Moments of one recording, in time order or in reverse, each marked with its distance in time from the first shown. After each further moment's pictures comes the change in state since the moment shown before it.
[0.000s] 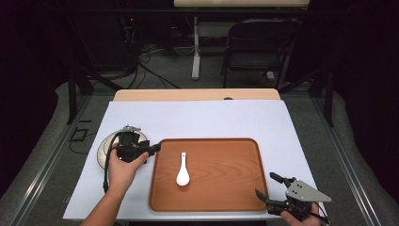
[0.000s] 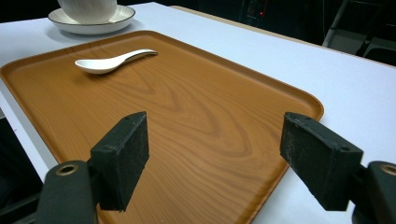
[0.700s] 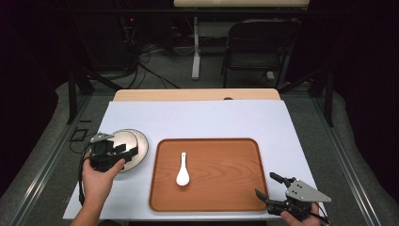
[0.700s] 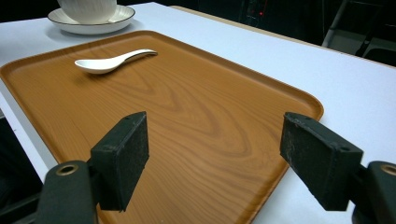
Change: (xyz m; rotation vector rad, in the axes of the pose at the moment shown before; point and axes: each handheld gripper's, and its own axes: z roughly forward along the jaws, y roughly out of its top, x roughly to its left) left arm 0.033 -0.030 -0.048 -0.085 0.096 -0.035; right arm 0.000 0.000 0.000 0.000 -0.001 -0.001
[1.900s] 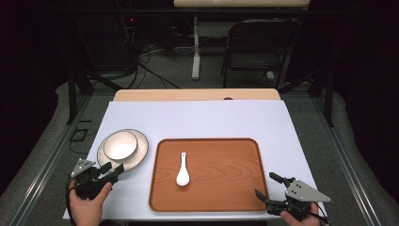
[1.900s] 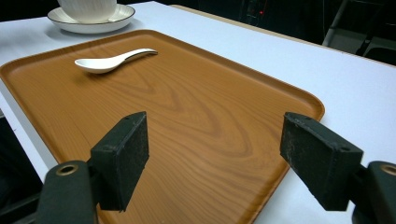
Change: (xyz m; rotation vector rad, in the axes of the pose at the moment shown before) left arm 0.027 -0.074 -0.016 -0.154 0.062 -0.068; right arm 0.001 0.000 0.001 0.004 -0.001 0.006
